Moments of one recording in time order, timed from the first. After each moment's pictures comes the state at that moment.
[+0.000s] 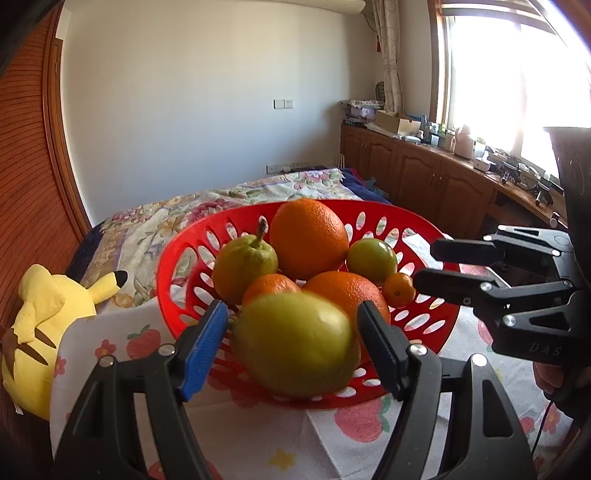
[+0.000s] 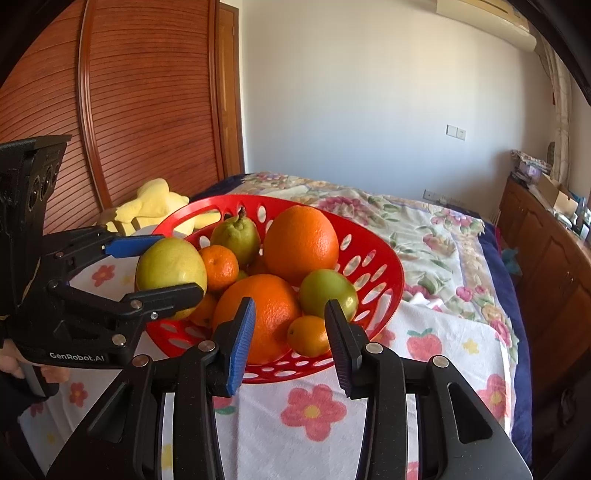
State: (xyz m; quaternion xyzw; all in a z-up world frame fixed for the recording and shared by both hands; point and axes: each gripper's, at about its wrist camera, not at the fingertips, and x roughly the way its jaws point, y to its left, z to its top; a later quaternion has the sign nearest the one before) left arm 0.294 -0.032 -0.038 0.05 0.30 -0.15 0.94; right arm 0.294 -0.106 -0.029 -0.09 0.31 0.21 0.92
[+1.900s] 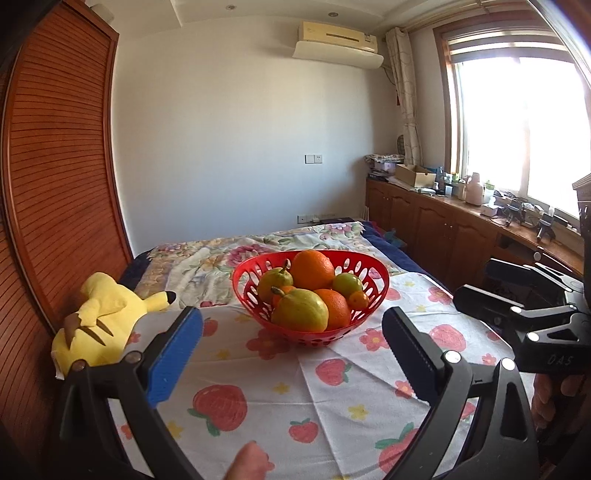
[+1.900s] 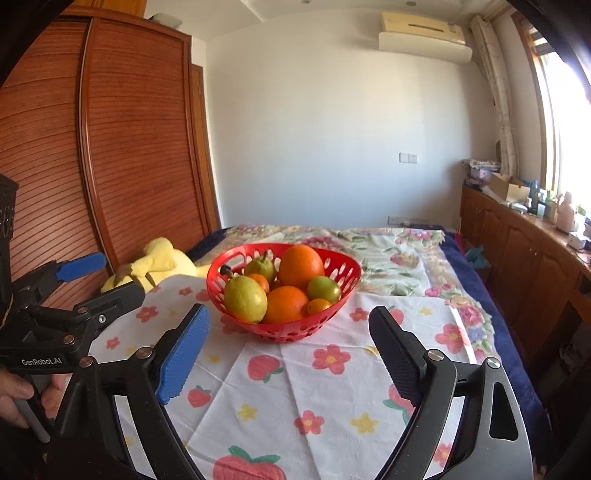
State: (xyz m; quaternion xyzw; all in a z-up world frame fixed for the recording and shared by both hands) left arm 0.123 -0.011 0.042 0.02 0.21 -0.09 0.97; right arm 0.142 -0.120 0.041 -0.02 0.23 0.14 0.96
